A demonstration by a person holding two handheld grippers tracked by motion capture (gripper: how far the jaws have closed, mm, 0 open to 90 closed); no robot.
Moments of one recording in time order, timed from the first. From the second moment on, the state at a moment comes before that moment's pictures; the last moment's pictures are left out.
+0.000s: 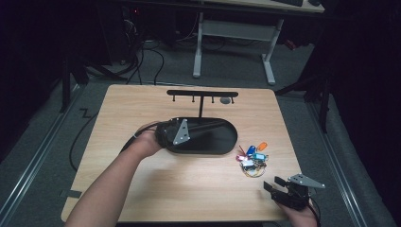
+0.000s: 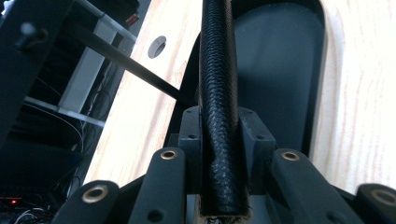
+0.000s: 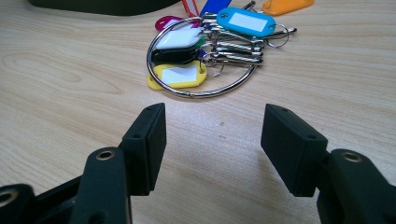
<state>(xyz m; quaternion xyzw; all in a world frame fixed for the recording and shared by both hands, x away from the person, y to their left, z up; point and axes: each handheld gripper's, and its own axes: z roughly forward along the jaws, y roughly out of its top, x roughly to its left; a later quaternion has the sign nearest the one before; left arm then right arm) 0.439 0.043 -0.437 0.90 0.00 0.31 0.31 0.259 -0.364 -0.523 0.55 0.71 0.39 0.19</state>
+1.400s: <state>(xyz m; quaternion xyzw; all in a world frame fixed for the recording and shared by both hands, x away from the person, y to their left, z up) 0.471 0.034 -0.473 0.93 -0.01 0.32 0.20 0.259 -0.365 -0.527 0.55 0.72 0.39 0.18</state>
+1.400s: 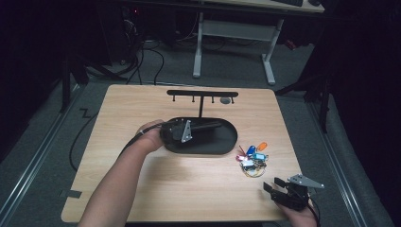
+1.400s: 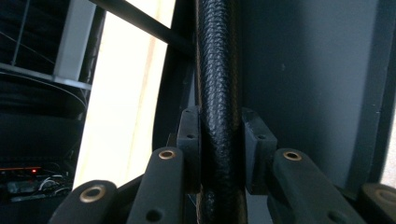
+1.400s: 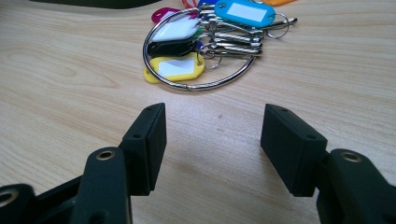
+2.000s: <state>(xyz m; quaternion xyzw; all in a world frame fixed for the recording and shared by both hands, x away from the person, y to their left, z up) 0.471 0.037 -0.464 0.94 0.06 0.22 0.26 0.259 -0.364 -0.527 0.55 0.72 0.38 0.18</state>
